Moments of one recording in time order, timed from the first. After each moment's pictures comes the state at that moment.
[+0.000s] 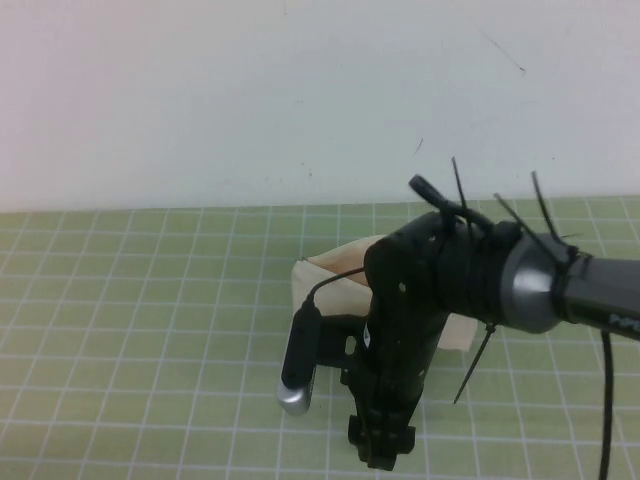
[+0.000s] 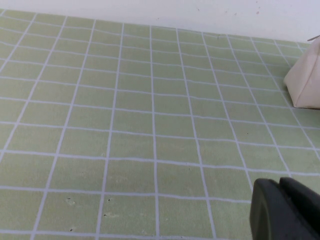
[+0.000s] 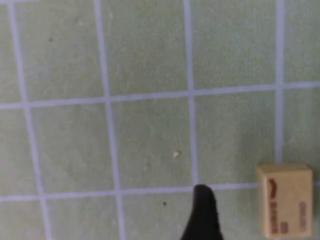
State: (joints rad) right arm 0.76 2.04 -1.49 0.12 0.97 -0.74; left arm -0.13 -0.01 0.02 -0.14 0.37 -0.08
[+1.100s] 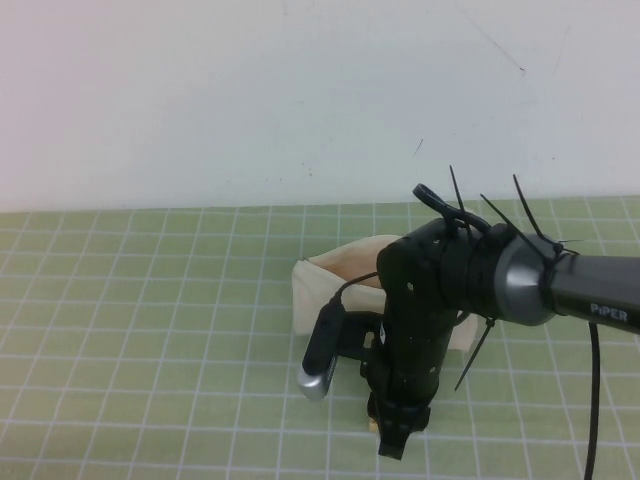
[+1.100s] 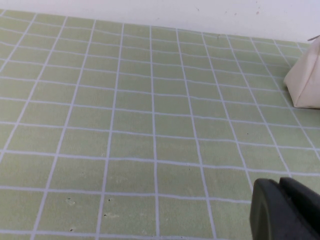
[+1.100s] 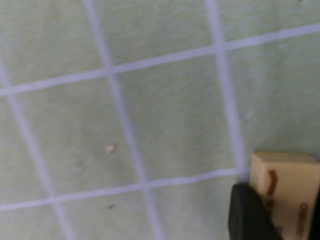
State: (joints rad) right arm 0.71 2.11 -1.50 0.08 0.95 -0.65; left arm -0.13 -0.01 0.02 -0.14 0.37 -0.08
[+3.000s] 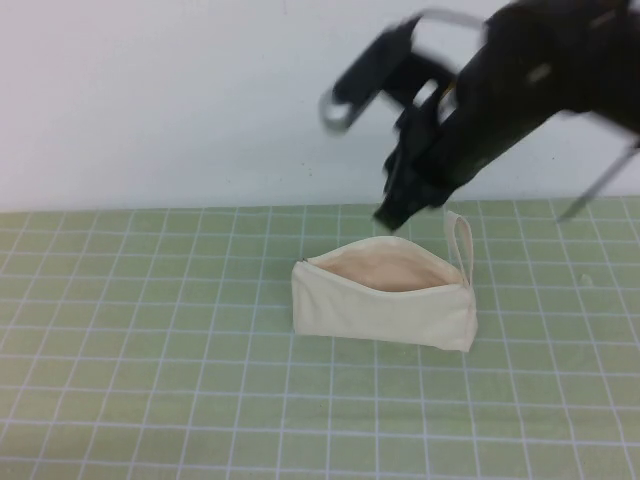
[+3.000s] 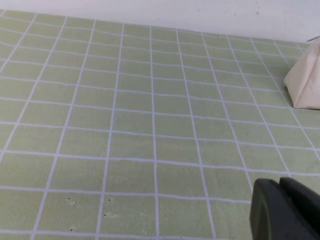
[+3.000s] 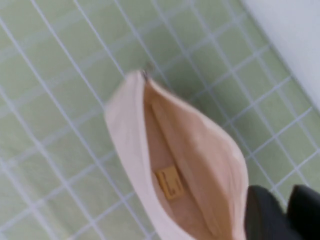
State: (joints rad) right arm 0.62 1.85 -1.79 -0.07 0.97 -0.34; left arm -0.13 -0.01 0.02 -0.14 0.37 -0.08
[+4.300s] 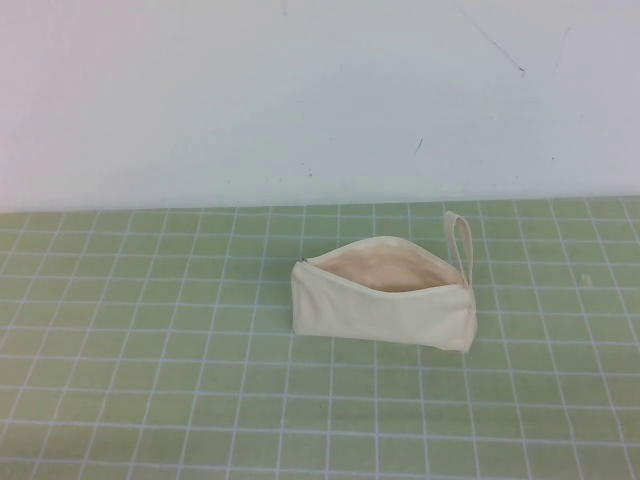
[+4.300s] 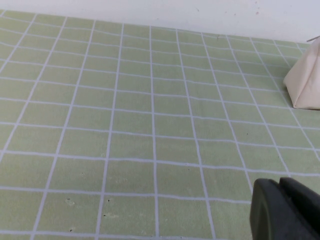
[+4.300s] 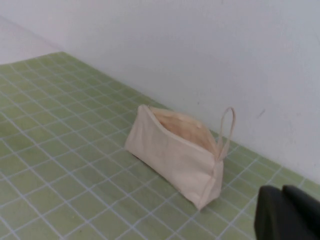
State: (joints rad) right arm 0.61 0.13 -0.36 -0.03 0.45 -0.20; left arm -0.13 -0.01 0.02 -0.14 0.37 -0.08
